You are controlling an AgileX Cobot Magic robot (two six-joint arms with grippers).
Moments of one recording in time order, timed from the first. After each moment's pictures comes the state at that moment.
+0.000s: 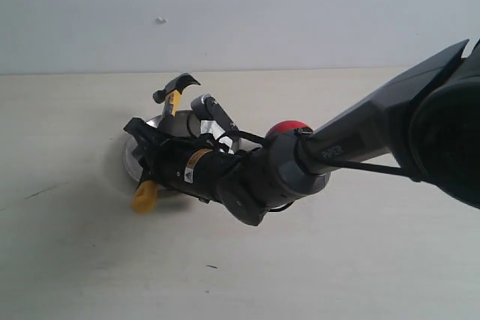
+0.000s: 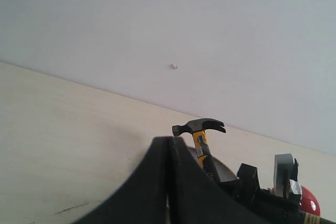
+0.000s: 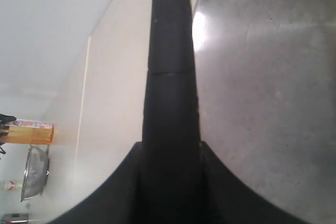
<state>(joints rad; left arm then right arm) 0.05 0.35 -0.19 -1.55 0.22 1.20 0.66 2.28 -1.25 -0.06 -0.53 1.28</state>
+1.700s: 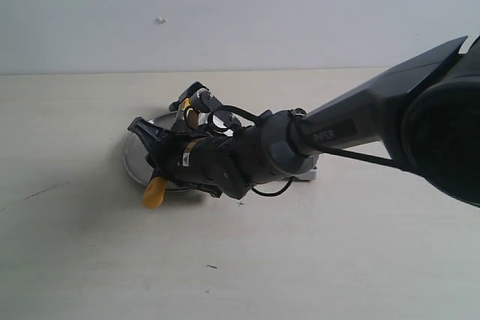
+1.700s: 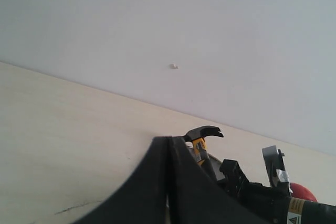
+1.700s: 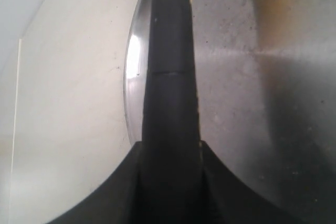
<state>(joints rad) 0.05 0.35 -0.19 -1.55 0.22 1.20 0.64 2.30 -1.37 0.04 -0.24 1.15</state>
